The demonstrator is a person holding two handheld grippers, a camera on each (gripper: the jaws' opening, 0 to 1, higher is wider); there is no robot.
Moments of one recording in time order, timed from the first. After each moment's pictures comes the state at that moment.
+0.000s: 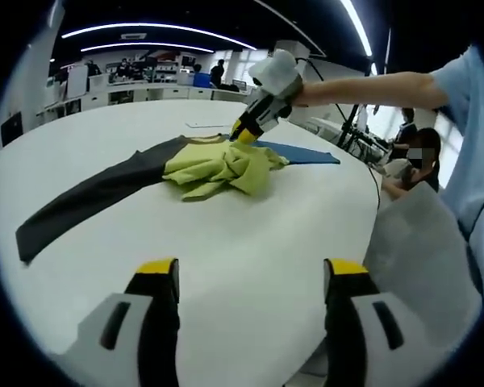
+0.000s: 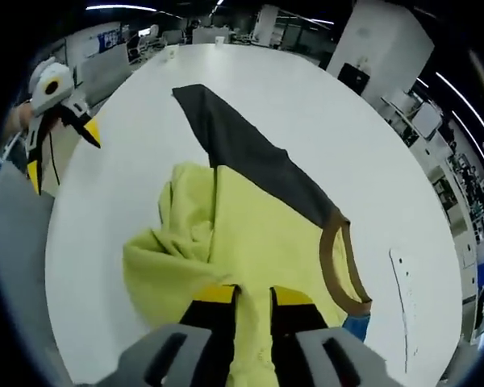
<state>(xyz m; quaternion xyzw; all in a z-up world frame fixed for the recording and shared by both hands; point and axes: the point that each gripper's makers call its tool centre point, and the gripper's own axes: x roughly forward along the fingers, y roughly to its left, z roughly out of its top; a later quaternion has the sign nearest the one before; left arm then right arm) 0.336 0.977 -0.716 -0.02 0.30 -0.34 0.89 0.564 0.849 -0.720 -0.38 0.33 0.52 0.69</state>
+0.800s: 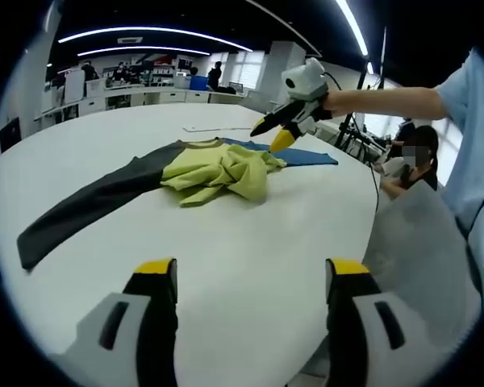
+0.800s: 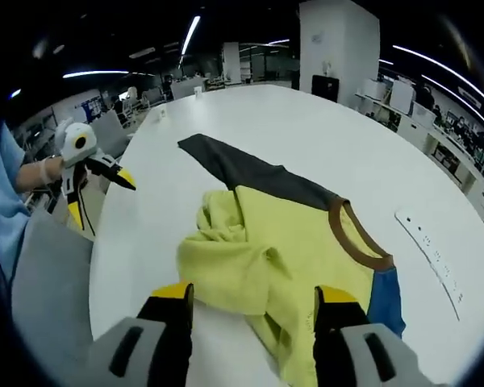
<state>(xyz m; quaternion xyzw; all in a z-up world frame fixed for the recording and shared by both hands) 0.336 0.977 -0.712 -0.02 0.29 -0.34 0.89 0.515 0.821 -0.705 -0.22 0.34 0.56 0.72</state>
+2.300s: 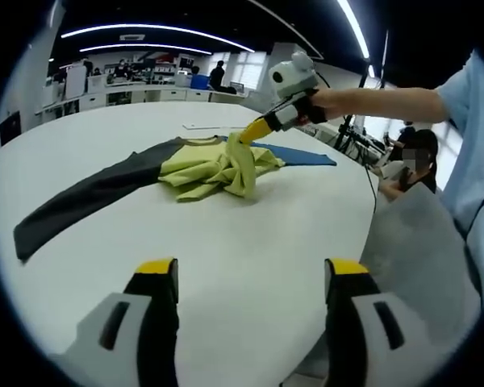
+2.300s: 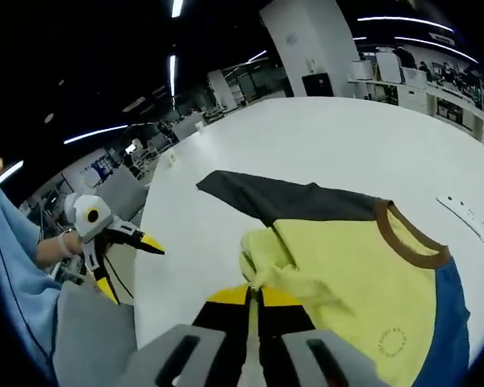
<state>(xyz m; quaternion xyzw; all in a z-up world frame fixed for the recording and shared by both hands) 0.330 0.975 -0.716 -0.03 0.30 -0.34 0.89 0.492 0.899 -0.695 -0.07 0.39 0.58 0.71</state>
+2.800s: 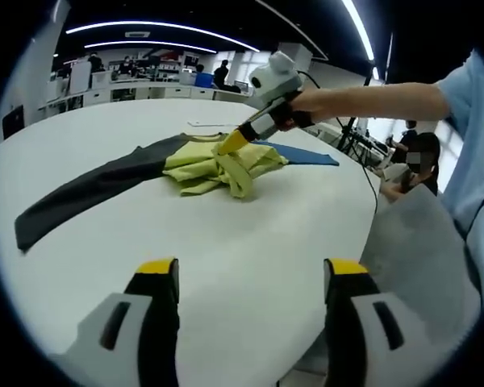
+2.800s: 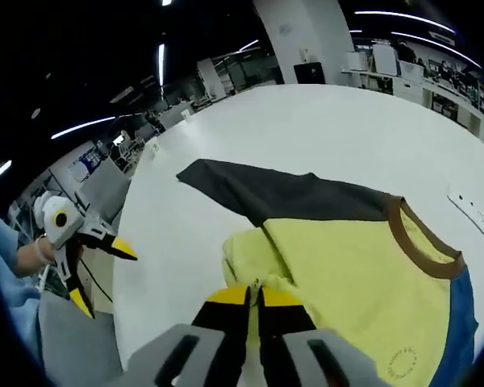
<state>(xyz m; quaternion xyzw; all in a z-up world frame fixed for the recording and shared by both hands) 0.328 0.979 -0.719 -0.04 0.30 -0.33 0.89 0.504 0.921 -0.730 -0.10 0.41 0.55 0.72</state>
